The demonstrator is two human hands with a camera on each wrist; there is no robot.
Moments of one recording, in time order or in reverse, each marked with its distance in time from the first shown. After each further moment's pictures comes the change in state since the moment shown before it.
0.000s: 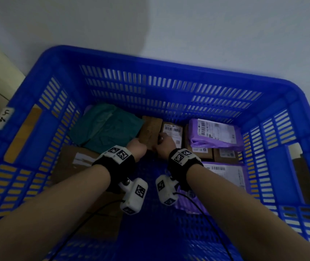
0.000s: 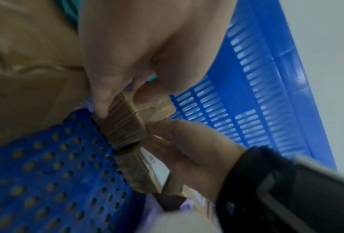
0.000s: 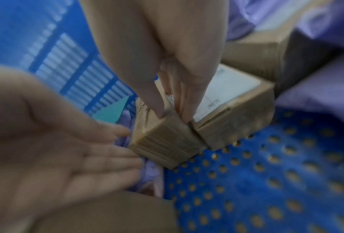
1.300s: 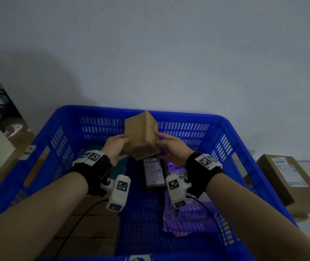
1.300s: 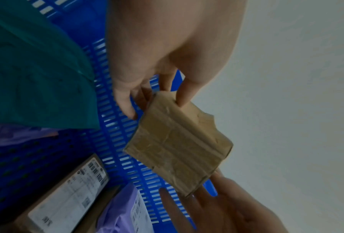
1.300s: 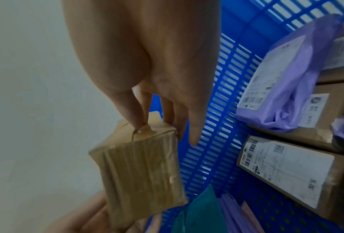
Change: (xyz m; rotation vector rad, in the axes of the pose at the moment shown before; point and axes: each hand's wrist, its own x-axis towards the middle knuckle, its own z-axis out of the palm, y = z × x) left_hand -0.101 0.052 -0.057 -0.409 -0.112 0.471; right_hand -0.136 -0.070 -0.111 0.654 -0.045 -0.195
